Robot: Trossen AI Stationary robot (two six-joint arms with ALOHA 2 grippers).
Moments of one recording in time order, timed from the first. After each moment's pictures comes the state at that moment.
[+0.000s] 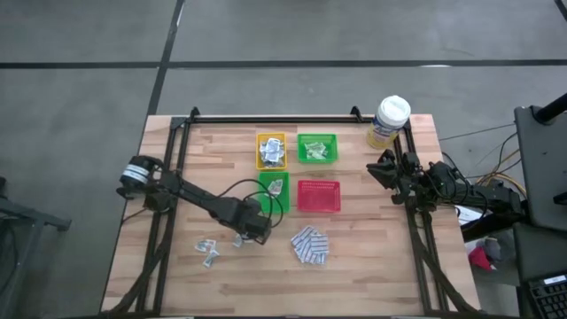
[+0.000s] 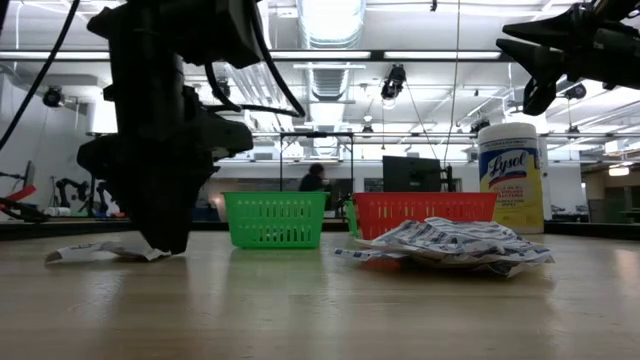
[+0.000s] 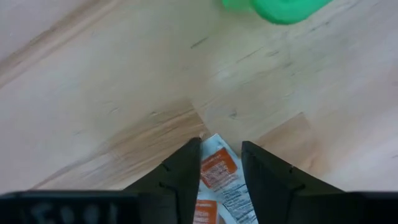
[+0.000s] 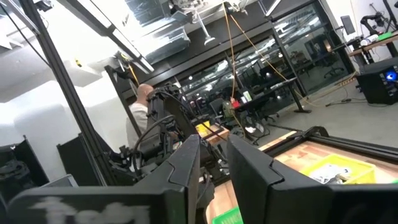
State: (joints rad) left arm -0.29 1.75 1.04 -0.66 -0.10 -1.31; right arm -0.14 0.07 0.02 0.39 0.00 0.51
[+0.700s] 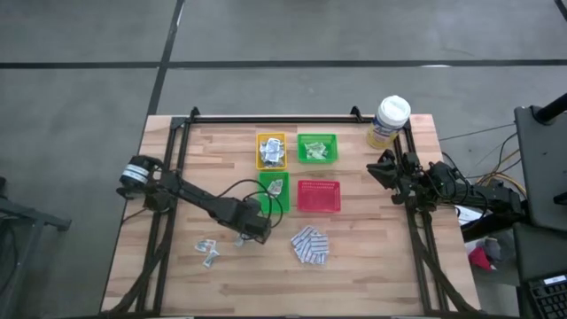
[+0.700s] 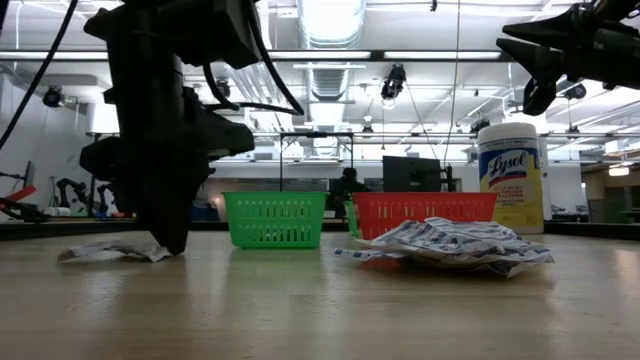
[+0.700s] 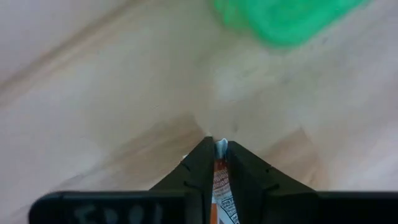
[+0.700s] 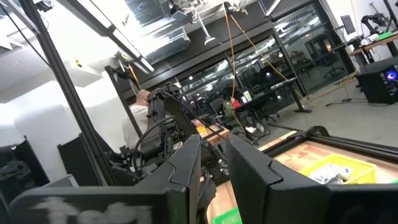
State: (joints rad) left arm -0.29 1.75 1.03 -0.64 -0.15 -1.32; right arm -0.14 0.07 0.02 0.39 0.00 0.52
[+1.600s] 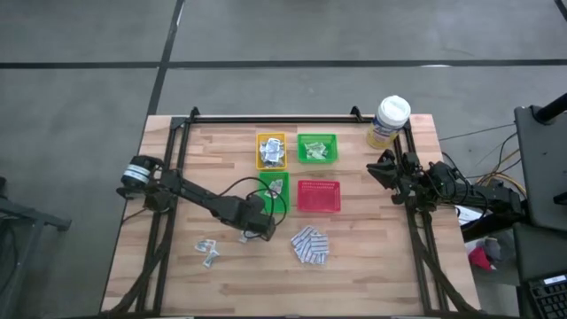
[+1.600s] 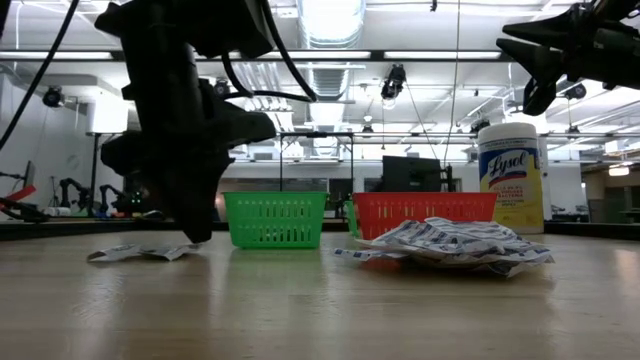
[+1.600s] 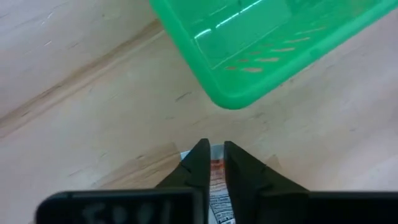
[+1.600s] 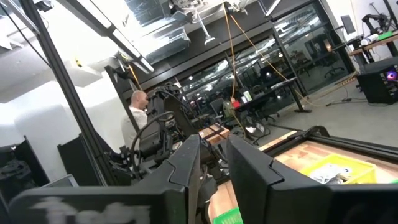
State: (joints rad) left arm -0.28 1.75 1.07 -0.64 -0.21 -1.31; right arm -0.14 0.07 0.01 0.39 0.00 0.52
